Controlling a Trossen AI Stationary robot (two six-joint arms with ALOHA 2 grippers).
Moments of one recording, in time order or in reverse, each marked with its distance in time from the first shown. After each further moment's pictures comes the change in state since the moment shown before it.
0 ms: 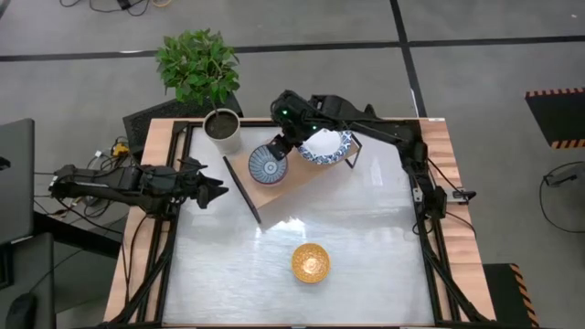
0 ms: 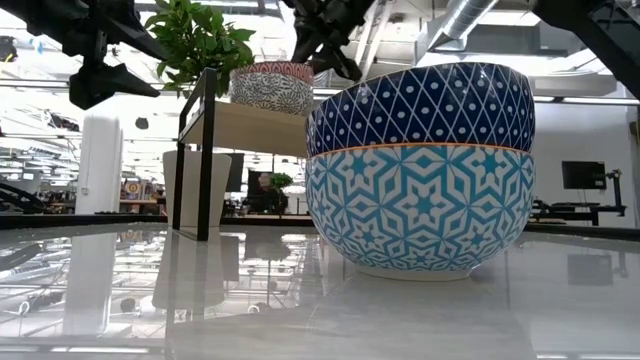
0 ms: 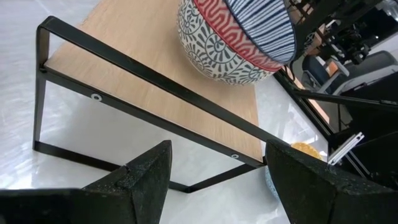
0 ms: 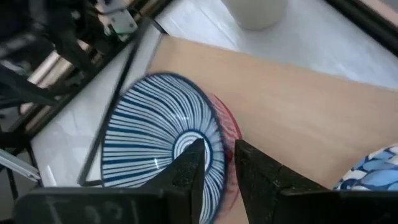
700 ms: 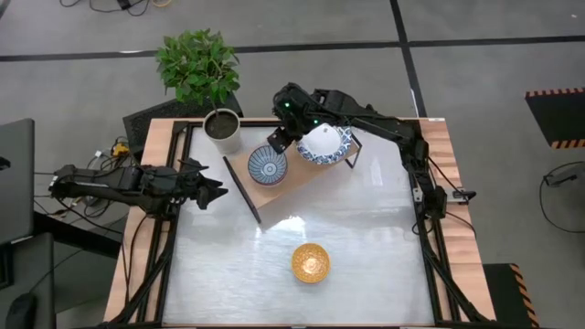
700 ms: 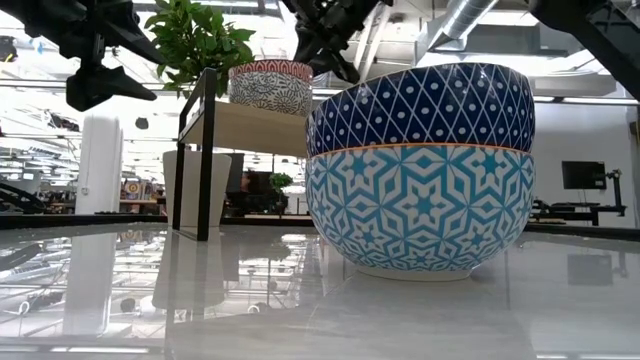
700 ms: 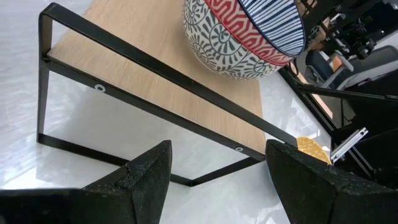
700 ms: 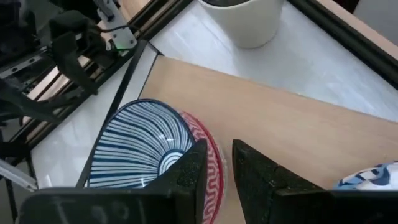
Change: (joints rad) left arm 0.000 0.000 0.000 -0.024 0.013 -0.009; right arm -0.032 -0.002 0.000 0.038 -0.015 -0.033
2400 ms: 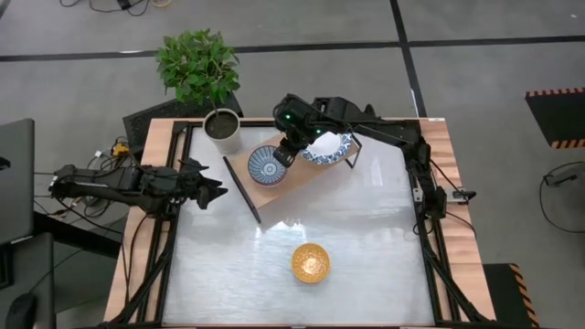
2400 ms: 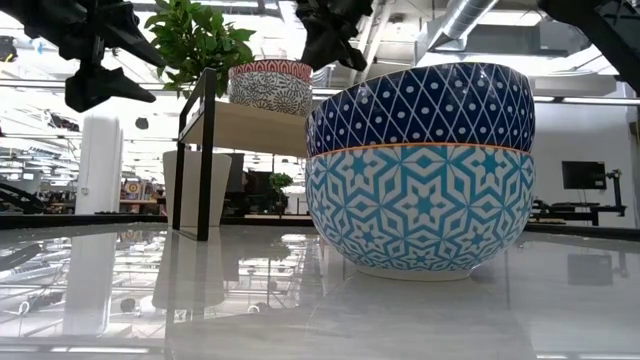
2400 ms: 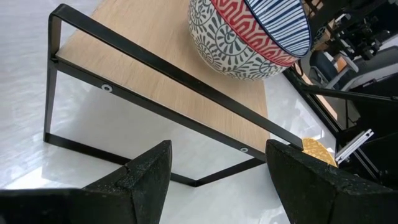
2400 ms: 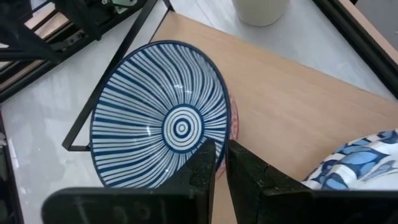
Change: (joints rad) left arm 0.000 0.000 0.000 -0.011 -0.013 -0.002; right arm 0.062 -0.030 0.000 -0.113 0.077 -0.114
